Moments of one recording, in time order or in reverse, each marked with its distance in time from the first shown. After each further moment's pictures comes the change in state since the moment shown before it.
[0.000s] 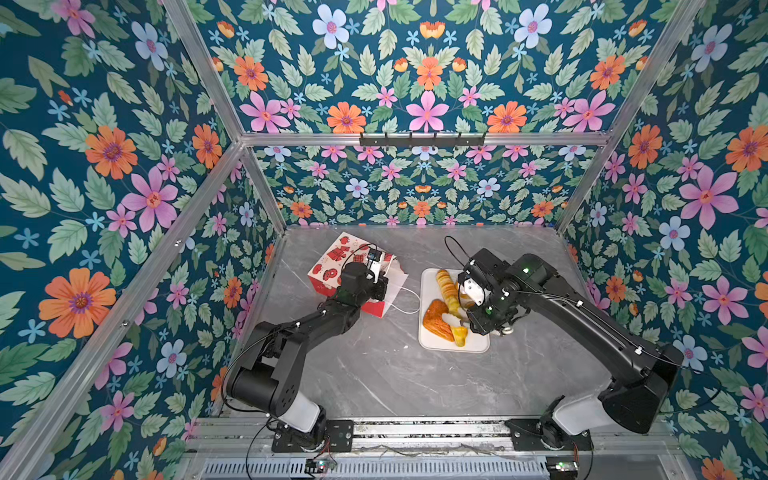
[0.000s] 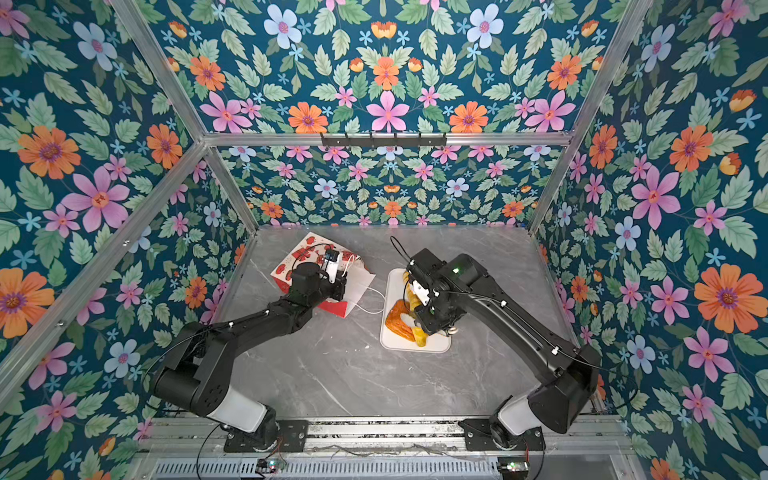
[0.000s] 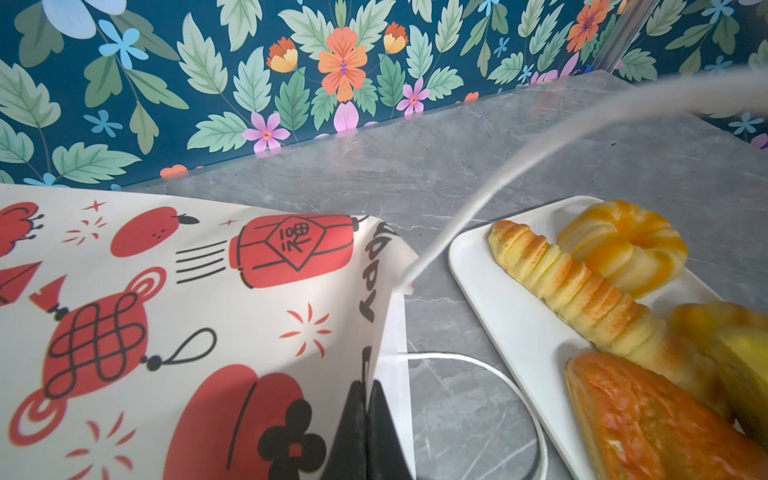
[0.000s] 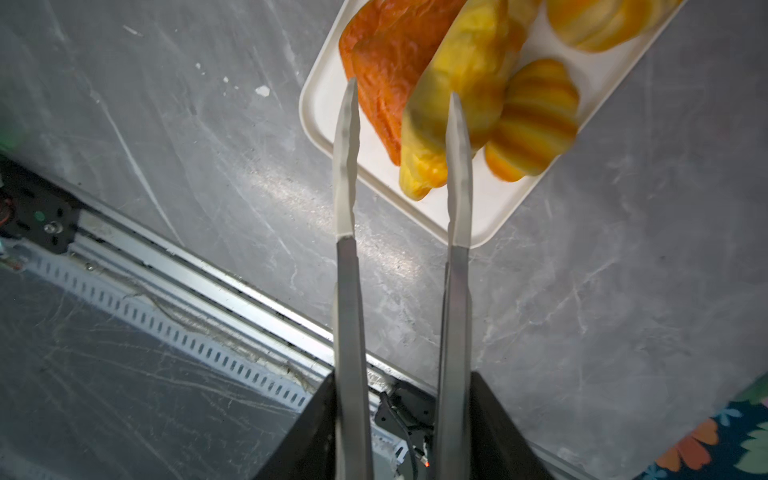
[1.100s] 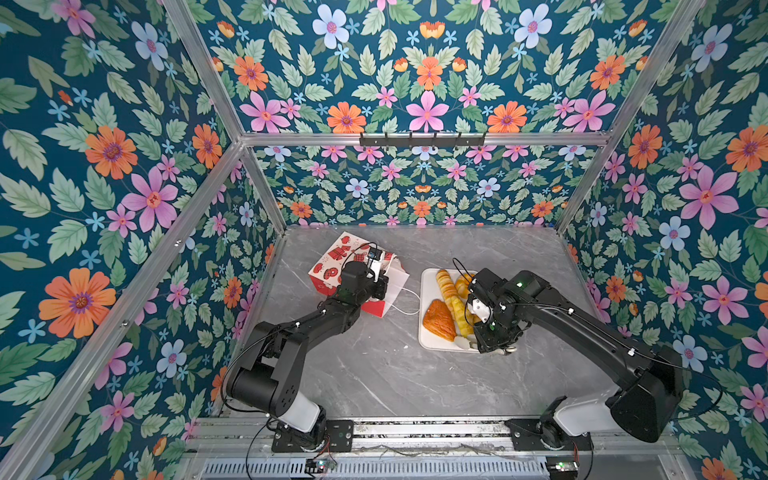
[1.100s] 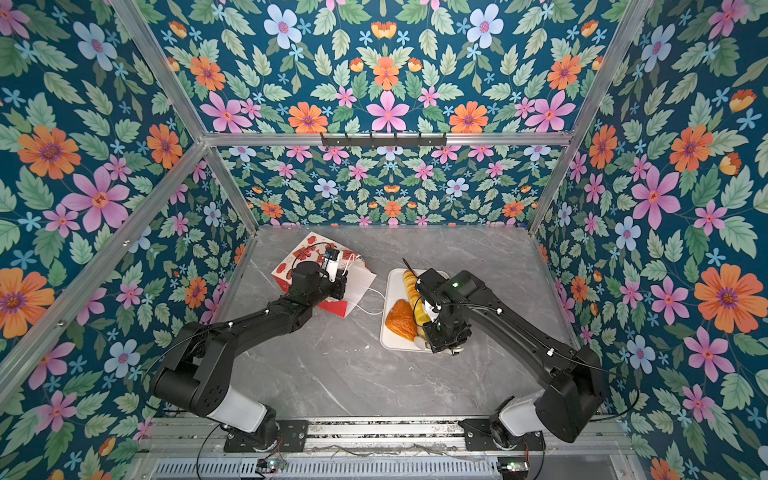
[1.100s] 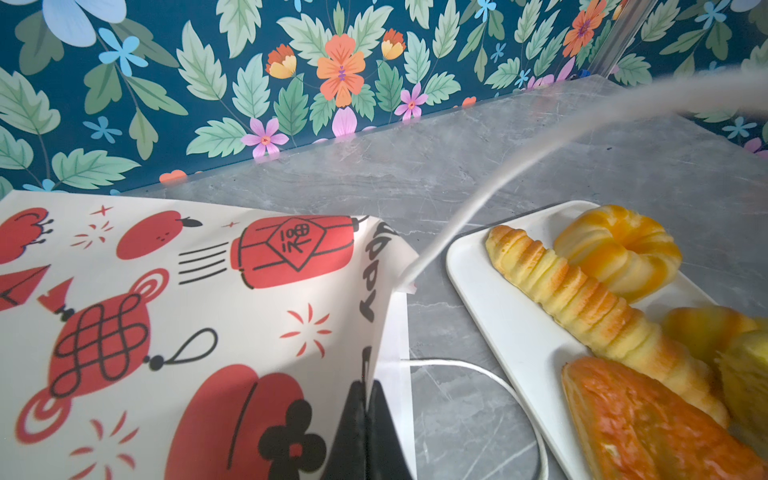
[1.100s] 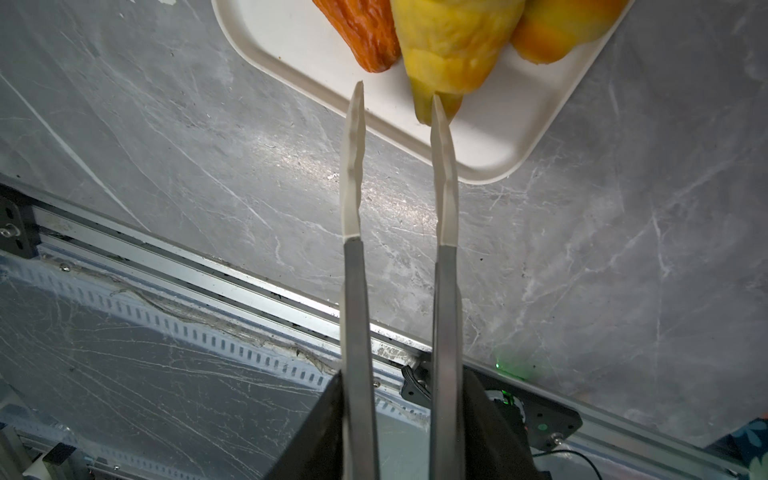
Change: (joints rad) left arm 0.000 -0.002 0.011 -0.006 0.006 -0.001; right arm -0.037 -0.058 -0.220 0.054 -0.034 0.111
